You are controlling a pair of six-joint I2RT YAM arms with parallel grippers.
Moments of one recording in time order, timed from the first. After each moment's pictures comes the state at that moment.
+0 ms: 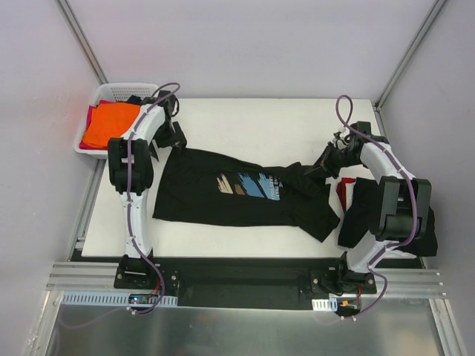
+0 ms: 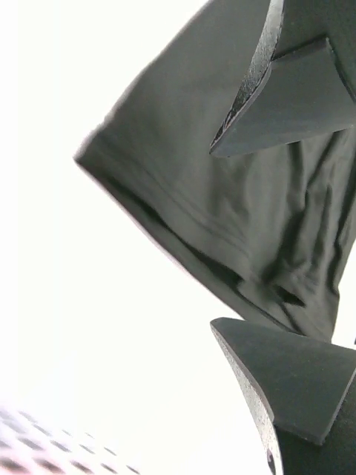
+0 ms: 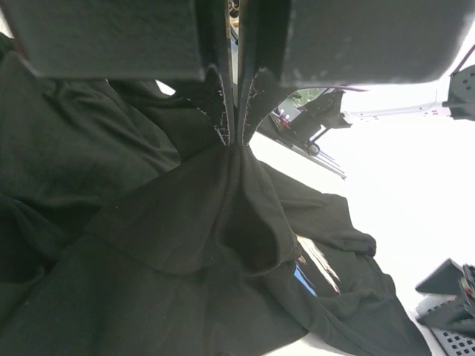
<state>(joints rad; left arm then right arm) -0.08 2.25 1.94 -1.15 -0.18 -0.53 -0.06 1.69 1.22 -0.82 -0.71 0.45</state>
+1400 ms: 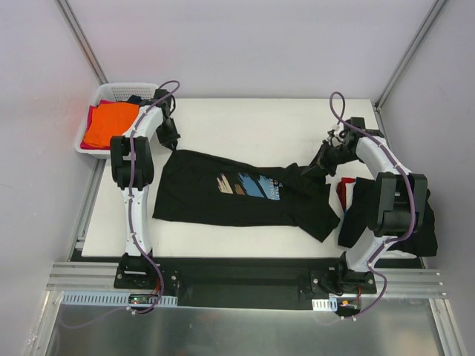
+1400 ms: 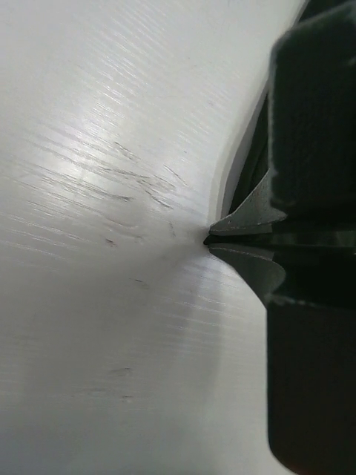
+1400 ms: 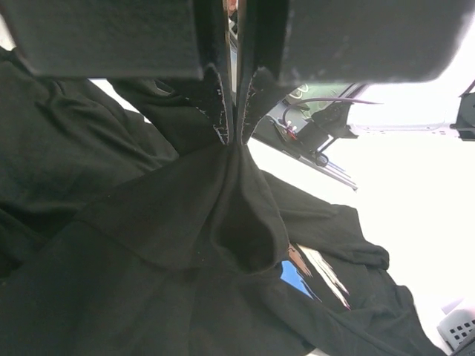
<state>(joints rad) -0.04 2.38 2.06 -0.96 0.01 -0.38 -0.01 1.73 1.30 -0.91 -0.68 0.42</state>
